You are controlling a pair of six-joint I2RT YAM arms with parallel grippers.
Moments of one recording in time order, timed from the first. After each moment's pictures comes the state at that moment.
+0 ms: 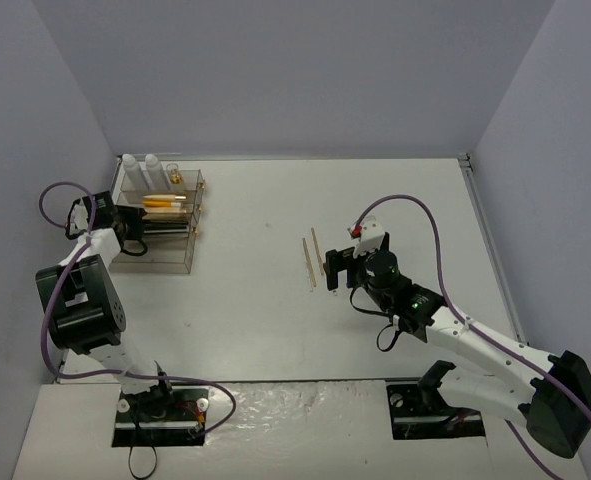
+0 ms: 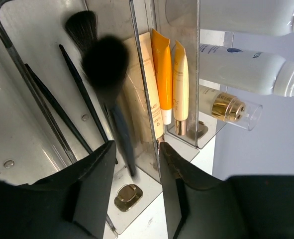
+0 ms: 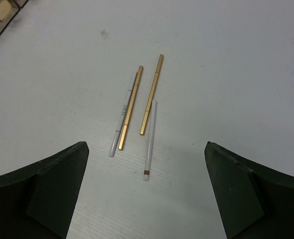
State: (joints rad) left arm 0.32 1.69 1.07 -0.10 0.09 -1.20; right arm 0.74 1.01 0.56 0.06 0.30 0.19
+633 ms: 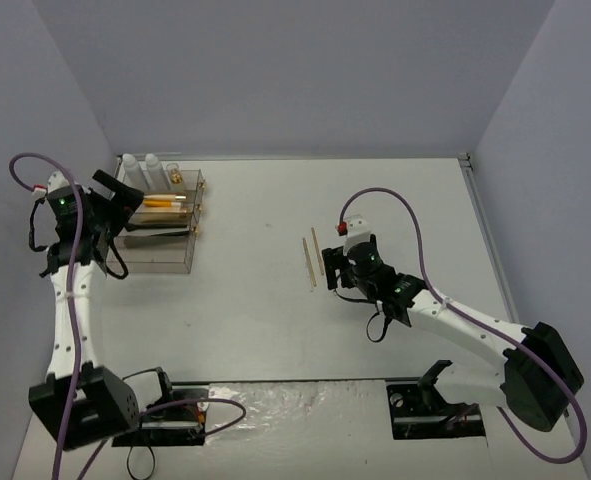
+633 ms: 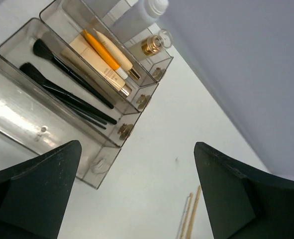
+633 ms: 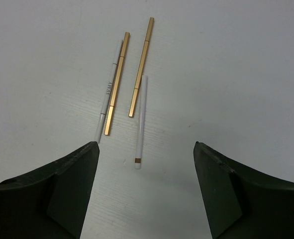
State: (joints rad) left arm 0.31 1.21 1.10 -0.37 0.16 -0.77; right arm 0.72 1.16 0.63 -0.03 0.30 0.21
